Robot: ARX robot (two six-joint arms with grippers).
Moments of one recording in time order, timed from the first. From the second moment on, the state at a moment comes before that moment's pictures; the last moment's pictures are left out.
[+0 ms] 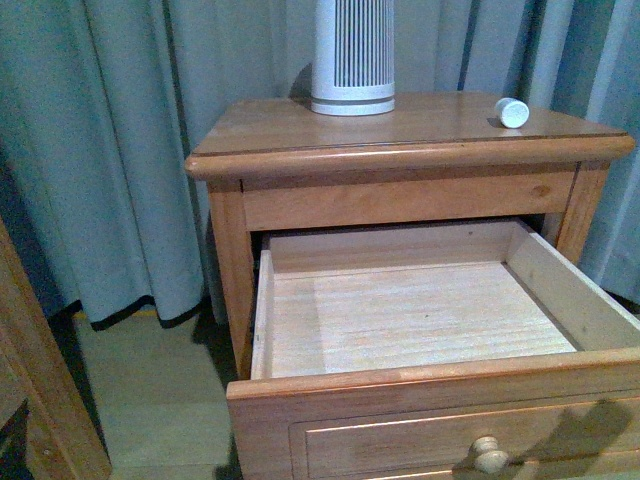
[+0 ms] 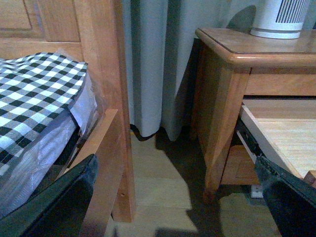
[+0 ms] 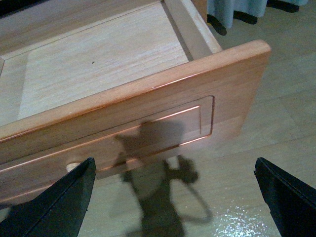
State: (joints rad) left arm -0.01 0.00 0.01 0.00 0.00 0.00; right arm 0.19 1.43 0.17 0.82 0.26 0.35
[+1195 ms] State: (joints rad) left arm -0.01 0.00 0.01 0.00 0.00 0.00; right arm 0.03 2.32 1.23 0.75 0.15 0.21
